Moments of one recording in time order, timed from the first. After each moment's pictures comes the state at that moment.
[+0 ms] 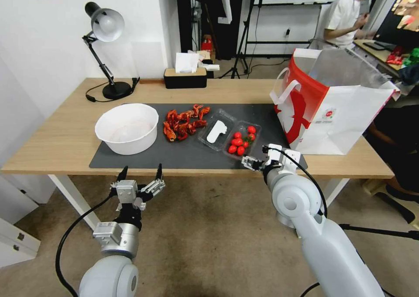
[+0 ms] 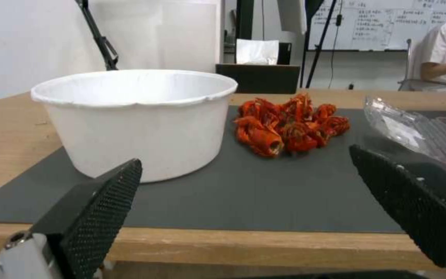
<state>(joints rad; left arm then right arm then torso) 1.64 -1.55 -0.54 -2.20 -0.12 0.04 0.00 -1.01 1.20 0.18 2.07 1.01 -0.74 0.89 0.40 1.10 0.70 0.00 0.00</state>
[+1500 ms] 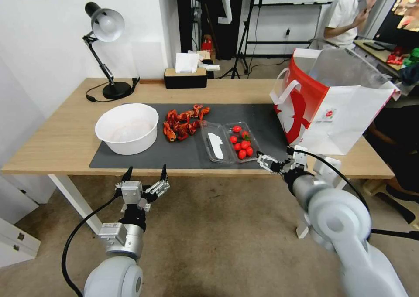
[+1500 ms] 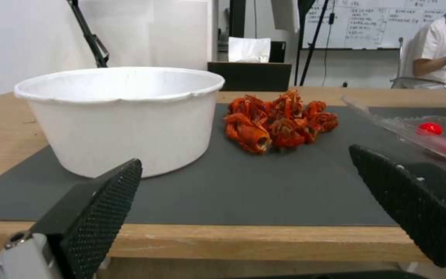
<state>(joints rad) 1.65 -1.56 -0.52 -2.20 -0.10 0.04 0.01 -1.28 1.22 0.44 2.34 0.97 -0.70 0.60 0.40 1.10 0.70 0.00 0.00</state>
